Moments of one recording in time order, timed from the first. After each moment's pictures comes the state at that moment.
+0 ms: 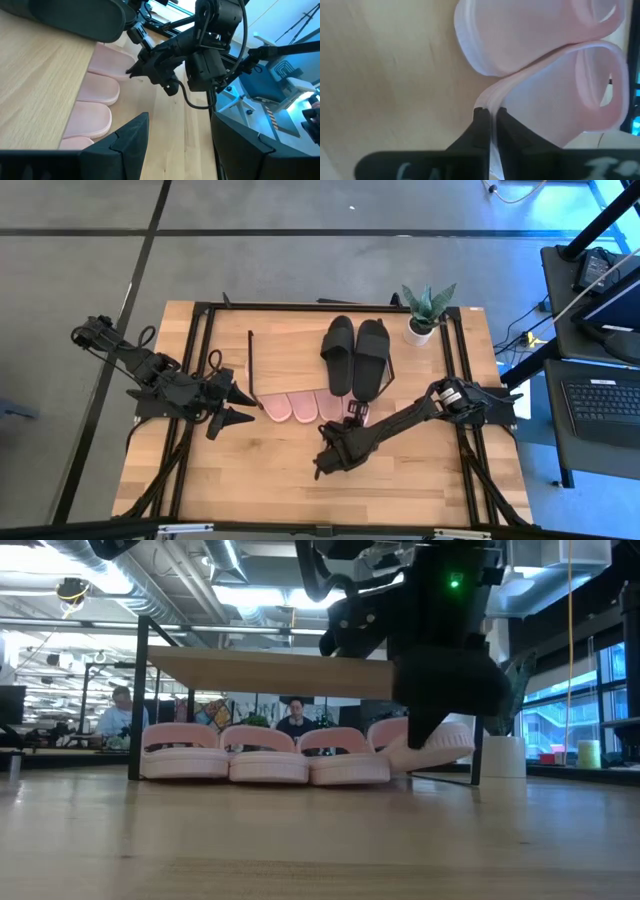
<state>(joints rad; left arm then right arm) -0.53 0.77 0.82 -0.49 -0.36 -0.67 0.42 2.24 1.76 -1.29 0.54 0.67</state>
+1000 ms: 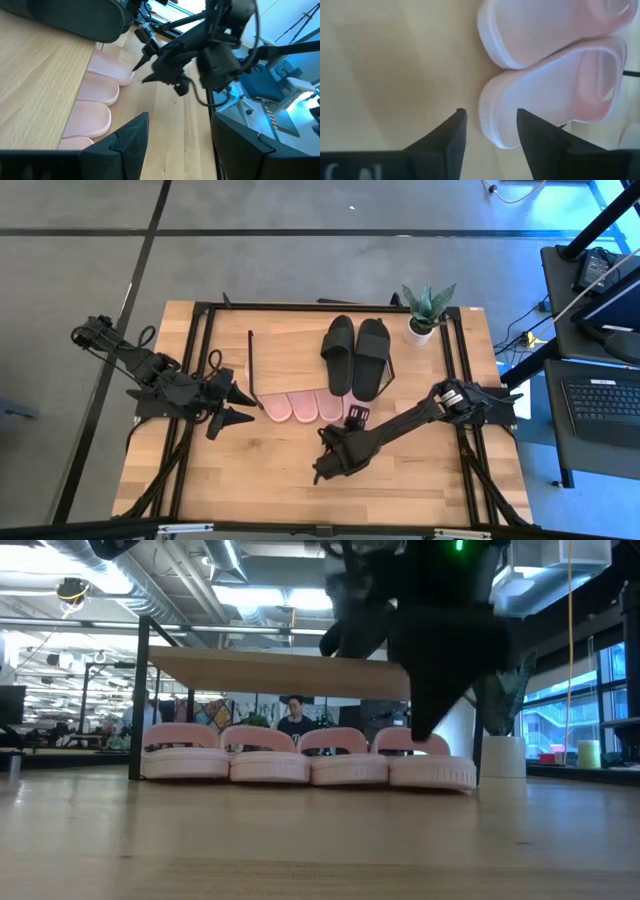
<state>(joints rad) -0.53 0.77 0.82 -0.49 -0.35 -0.67 0.45 2.24 1.82 -1.32 0.47 0.73</state>
